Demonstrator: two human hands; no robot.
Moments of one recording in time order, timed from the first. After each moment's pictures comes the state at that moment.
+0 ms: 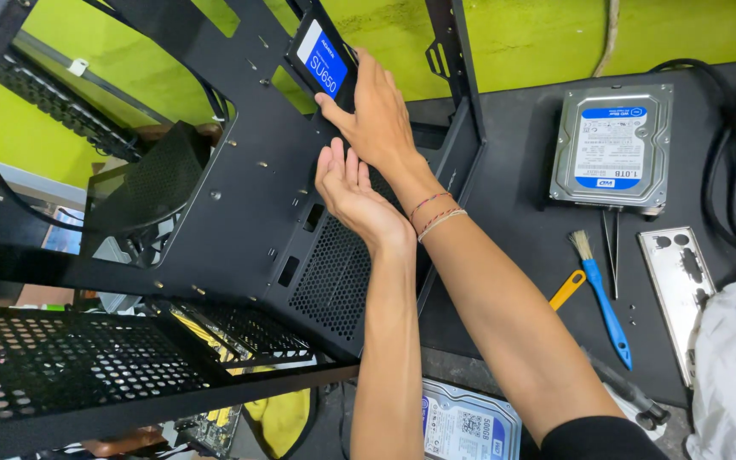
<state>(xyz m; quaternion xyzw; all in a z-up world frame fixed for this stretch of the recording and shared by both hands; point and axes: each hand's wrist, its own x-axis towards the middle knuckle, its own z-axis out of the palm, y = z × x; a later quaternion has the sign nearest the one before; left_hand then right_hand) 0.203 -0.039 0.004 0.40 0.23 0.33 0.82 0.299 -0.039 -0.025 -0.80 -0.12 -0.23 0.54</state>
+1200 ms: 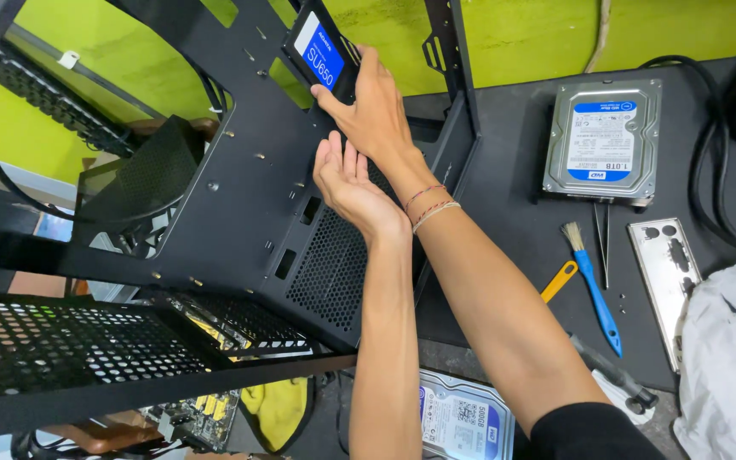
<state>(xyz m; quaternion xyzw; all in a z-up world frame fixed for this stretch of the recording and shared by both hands) 0.205 -0.033 -0.004 0.40 0.21 0.33 0.83 0.293 -0.040 -0.018 -0.78 -0.09 -0.20 0.59</state>
